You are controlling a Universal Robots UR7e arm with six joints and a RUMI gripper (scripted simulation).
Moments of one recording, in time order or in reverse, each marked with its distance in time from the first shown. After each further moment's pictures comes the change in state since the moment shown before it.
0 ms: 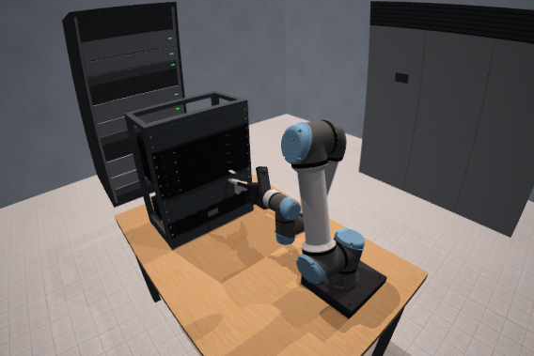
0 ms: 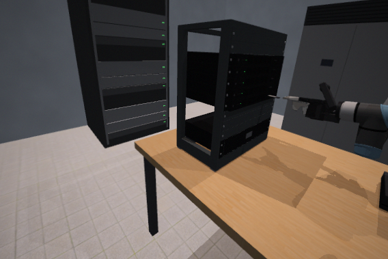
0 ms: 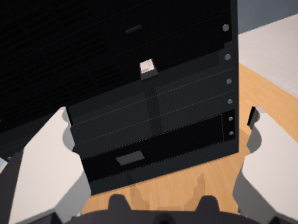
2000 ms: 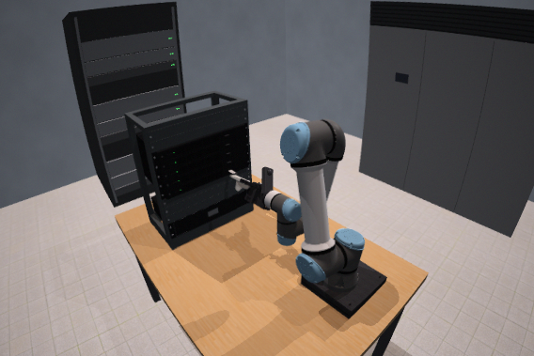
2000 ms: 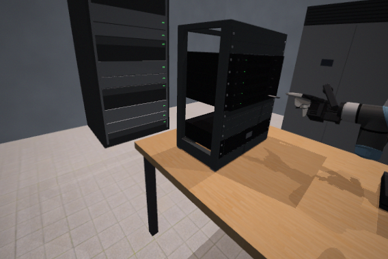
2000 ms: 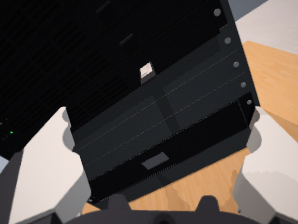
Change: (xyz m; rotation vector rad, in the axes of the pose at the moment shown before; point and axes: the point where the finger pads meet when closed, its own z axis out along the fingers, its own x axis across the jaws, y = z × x) arm 0.002 -0.001 -0.005 0.015 -0.029 0.253
